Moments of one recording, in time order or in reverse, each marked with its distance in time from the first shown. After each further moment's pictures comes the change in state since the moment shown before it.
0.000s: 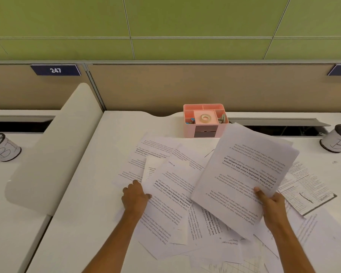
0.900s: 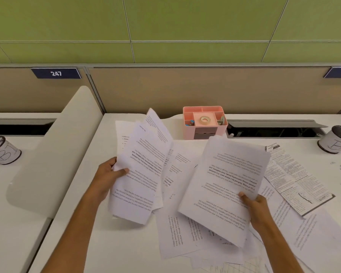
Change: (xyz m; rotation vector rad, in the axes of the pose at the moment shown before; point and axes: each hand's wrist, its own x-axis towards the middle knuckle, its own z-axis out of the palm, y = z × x) left_hand 0.009 -0.028 -0.126 -1.115 -0.198 0.210; right_hand -0.006 0.017 0.025 0.012 -0.046 0.196
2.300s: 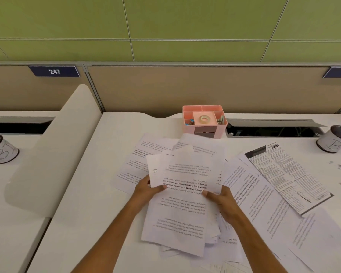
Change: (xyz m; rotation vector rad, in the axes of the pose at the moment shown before) left_hand -0.002 -0.070 0.089 0.156 -0.161 -0.152; right_hand -0.014 0.002 0.081 -0.067 -0.420 -0.005
